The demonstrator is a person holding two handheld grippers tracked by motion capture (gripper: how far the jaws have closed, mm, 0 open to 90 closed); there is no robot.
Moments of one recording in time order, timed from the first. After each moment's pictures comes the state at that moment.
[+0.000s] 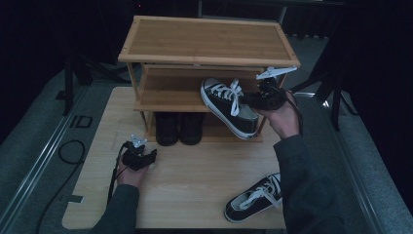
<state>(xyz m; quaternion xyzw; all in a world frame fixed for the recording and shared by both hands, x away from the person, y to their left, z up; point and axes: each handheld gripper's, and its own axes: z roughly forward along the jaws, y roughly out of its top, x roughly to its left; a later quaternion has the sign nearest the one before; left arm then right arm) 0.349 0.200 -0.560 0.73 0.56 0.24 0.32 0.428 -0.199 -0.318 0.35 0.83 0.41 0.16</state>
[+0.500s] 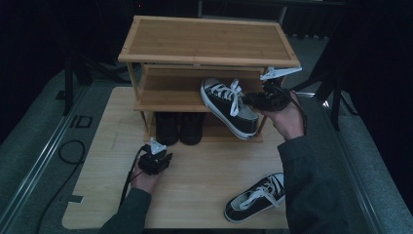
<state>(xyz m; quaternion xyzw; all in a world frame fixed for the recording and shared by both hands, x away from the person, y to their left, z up) 0.330 0.140 -0.544 0.78 0.47 0.22 0.35 0.421 -0.207 -0.313 0.34 0.83 0.41 0.16</state>
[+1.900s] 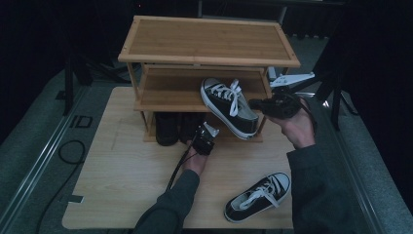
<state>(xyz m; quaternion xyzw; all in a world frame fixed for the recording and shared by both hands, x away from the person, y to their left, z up) 0.416 -0.011 -0.551 0.80 0.44 0.26 0.32 0.394 -0.225 -0.307 0.31 0.83 0.43 0.16</state>
